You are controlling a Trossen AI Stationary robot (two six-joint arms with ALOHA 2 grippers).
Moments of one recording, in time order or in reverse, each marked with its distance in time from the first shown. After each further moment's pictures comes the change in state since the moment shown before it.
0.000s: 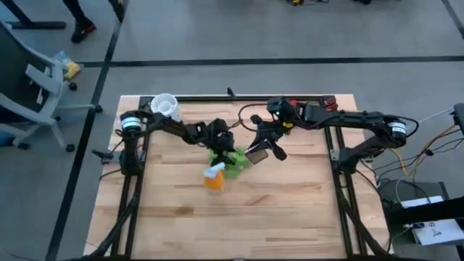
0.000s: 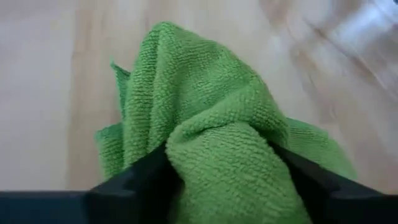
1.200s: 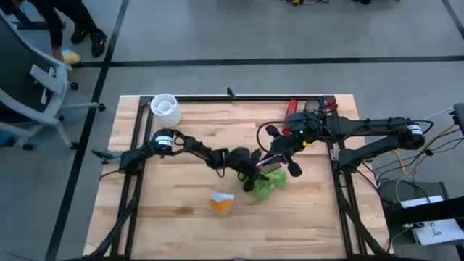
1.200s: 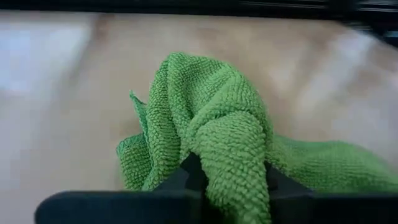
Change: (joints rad) left arm -0.198 0.348 0.338 0.411 -0.294 -0.206; right arm 0.230 -0.207 -0.084 -0.055 0.279 0.170
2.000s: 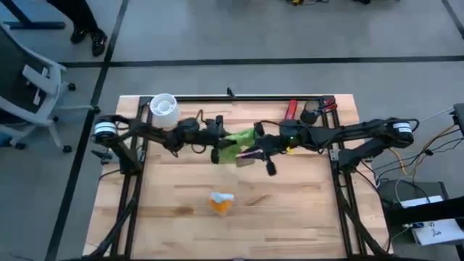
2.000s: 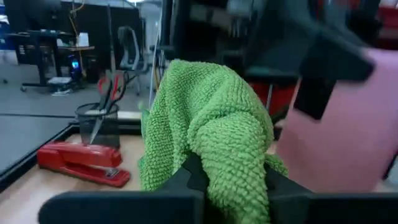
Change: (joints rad) left arm 0.161 -0.679 -0.596 0.418 0.050 -0.151; right arm -0.007 0.188 -0.200 0.763 0.151 0.051
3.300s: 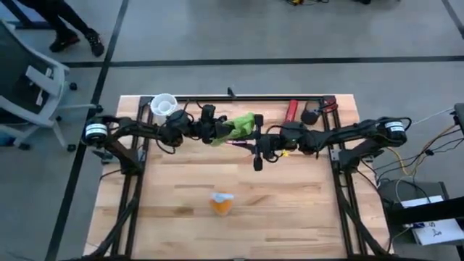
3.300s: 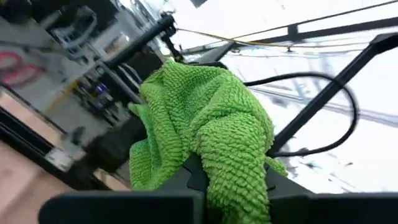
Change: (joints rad) left arm 0.000 -0.078 0.108 0.079 0.036 -0.923; right arm 0.039 0.062 0.027 0.271 0.249 -0.412
